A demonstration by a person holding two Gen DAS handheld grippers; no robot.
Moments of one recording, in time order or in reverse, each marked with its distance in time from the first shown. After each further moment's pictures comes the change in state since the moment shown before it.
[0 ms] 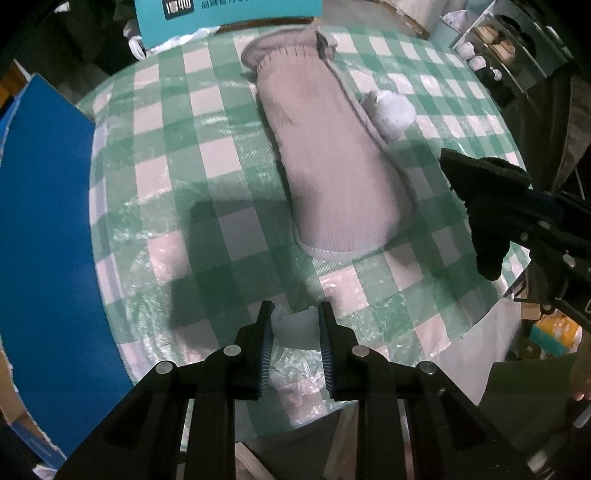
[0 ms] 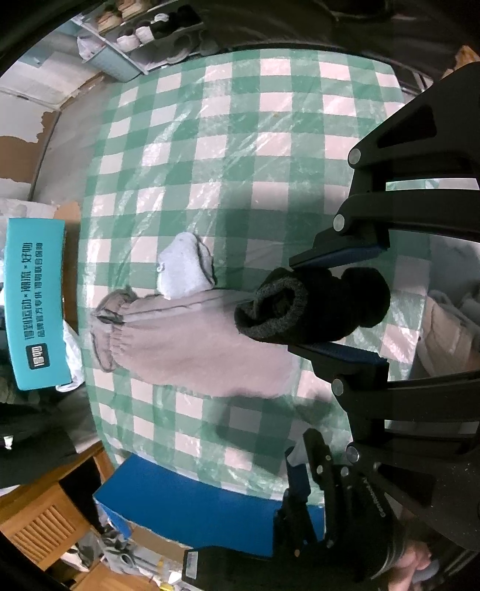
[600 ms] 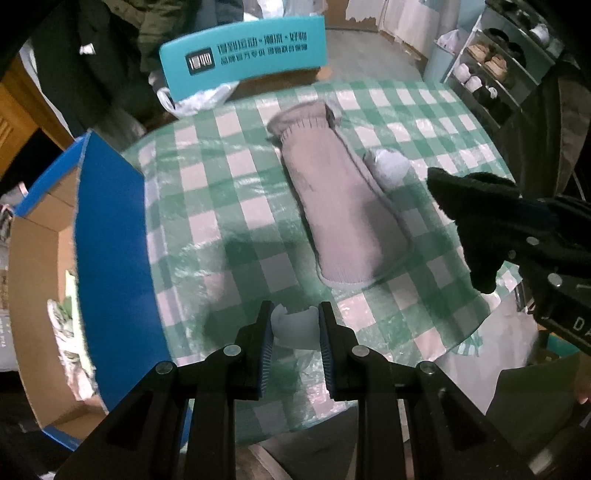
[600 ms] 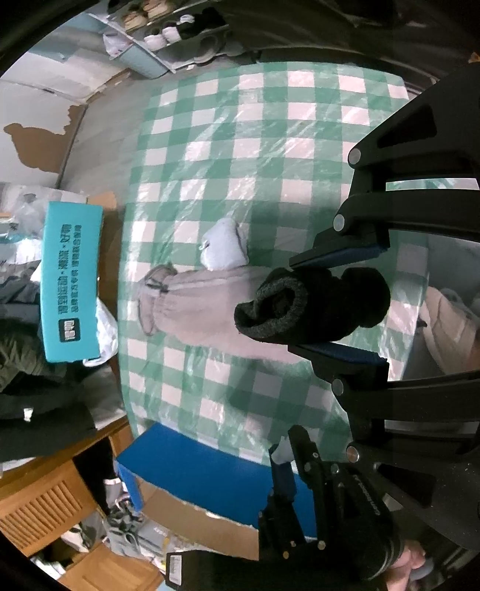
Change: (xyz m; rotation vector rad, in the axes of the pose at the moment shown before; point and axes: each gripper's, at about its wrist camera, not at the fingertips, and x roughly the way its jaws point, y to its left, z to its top) left arm -0.062 0.001 -0.006 0.035 -0.154 0.090; right arm -0.040 0.027 0.010 -0.050 -0.085 0.015
